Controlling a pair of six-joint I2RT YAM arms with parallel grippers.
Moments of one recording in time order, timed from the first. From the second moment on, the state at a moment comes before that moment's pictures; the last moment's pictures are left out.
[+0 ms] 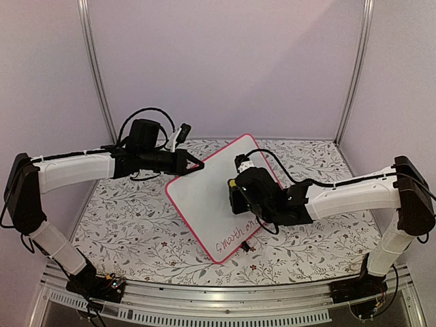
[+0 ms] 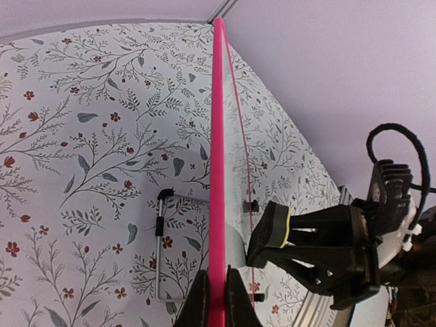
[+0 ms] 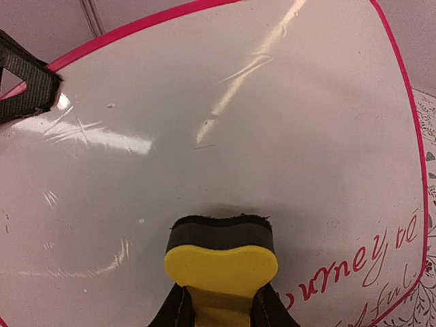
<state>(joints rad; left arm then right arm) -0.59 1.56 1.08 -0.05 0.50 -0.41 1.11 1.69 1.06 0.01 0.59 0.49</state>
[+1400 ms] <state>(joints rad) -0.58 1.53 1.07 -0.07 0.46 -0.42 1.10 1.73 1.10 0.01 0.59 0.68</state>
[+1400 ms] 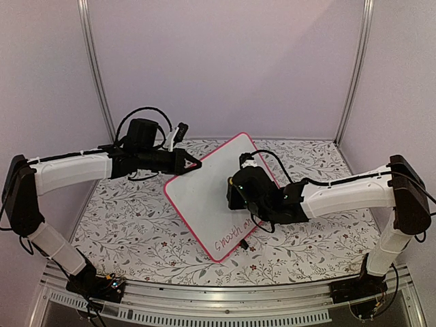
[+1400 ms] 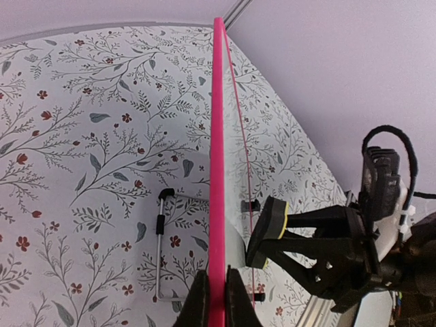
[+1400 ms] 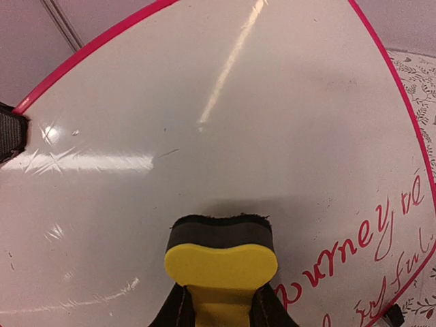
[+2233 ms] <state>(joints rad) -0.58 1.52 1.06 -0.07 0.44 -0.42 1.10 1.74 1.10 0.01 0.59 0.70</state>
